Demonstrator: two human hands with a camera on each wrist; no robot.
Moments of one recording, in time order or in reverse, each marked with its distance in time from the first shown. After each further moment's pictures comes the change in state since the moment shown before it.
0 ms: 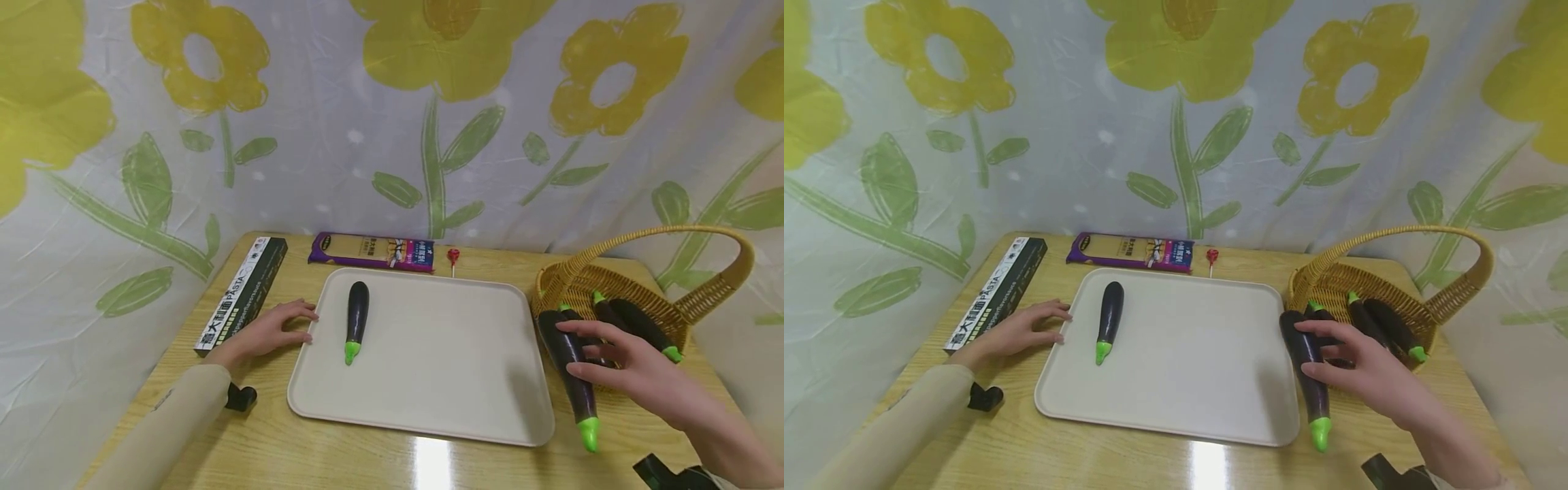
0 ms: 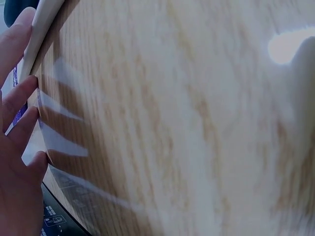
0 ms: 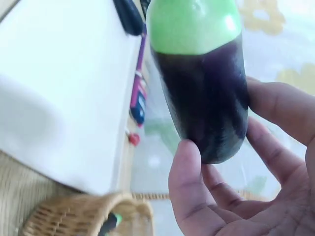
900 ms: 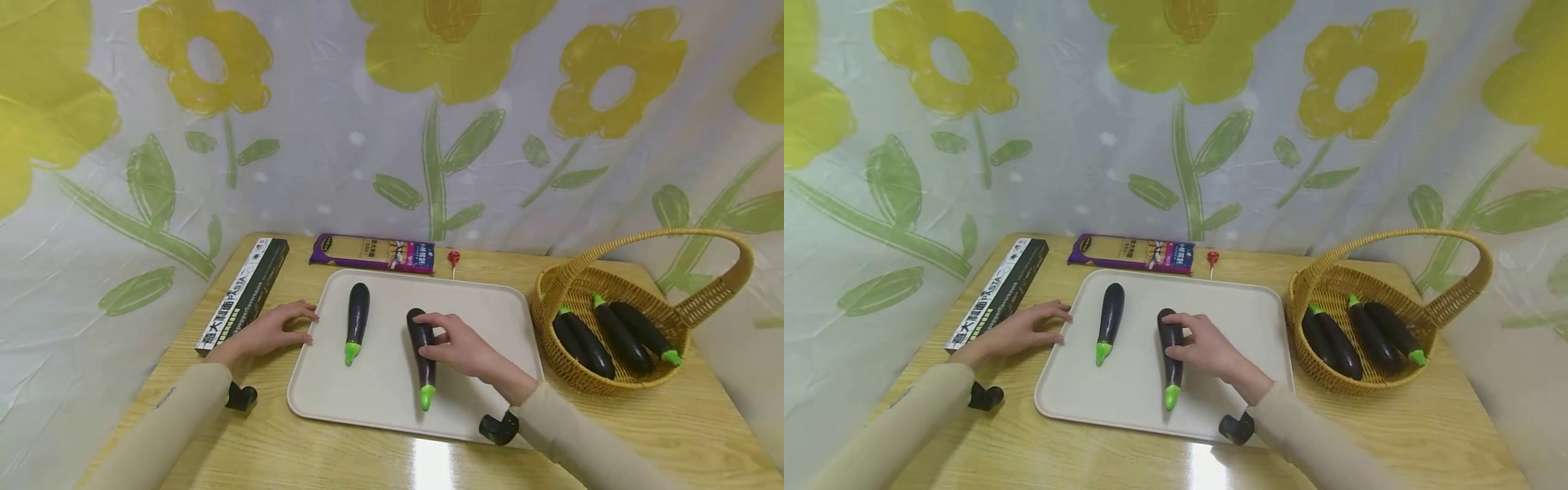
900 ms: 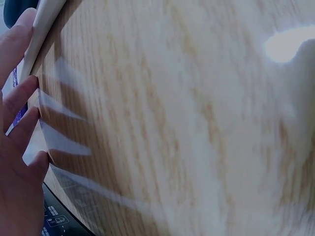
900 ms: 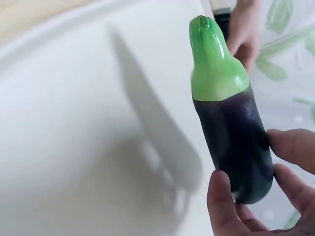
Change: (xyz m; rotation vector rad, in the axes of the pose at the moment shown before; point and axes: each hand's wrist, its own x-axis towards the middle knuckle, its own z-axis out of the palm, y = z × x) left_hand 0.001 0.000 -0.001 -0.004 -0.015 -0.001; right_hand 0.142 -0.038 0.155 0.162 -0.119 -0.107
